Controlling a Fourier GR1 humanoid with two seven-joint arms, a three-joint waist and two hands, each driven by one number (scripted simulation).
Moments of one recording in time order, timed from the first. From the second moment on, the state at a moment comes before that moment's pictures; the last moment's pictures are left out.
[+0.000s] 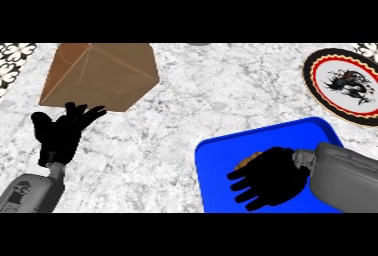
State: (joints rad) left arm -0.20 0.44 -0.20 -1.36 0.32 0.23 0.10; right arm -0.93 -0.82 1.26 -1.58 1.20 0.03 -0.98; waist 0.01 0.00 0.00
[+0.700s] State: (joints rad) left arm -0.18 0.41 -0.14 -1.35 0.27 0.18 0.09; right arm -0.75 -0.68 1.17 -1.48 1.49 -0.02 -0.99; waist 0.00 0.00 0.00
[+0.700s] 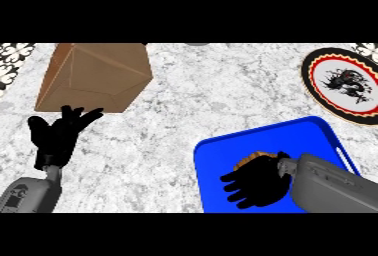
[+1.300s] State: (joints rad) left arm -0.19 0.37 -0.12 -1.33 0.23 0.16 0.09; right arm -0.70 -0.63 1.12 -1.42 1.68 -0.10 -1.03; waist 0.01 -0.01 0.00
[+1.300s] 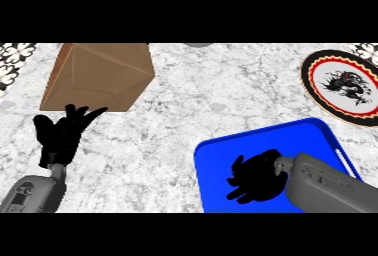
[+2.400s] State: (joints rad) left arm -0.13 0.38 -0.05 -1.38 0.24 0.18 0.11; right arm -0.52 -0.32 0.22 -1.16 1.01 0.00 -0.24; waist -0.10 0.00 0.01
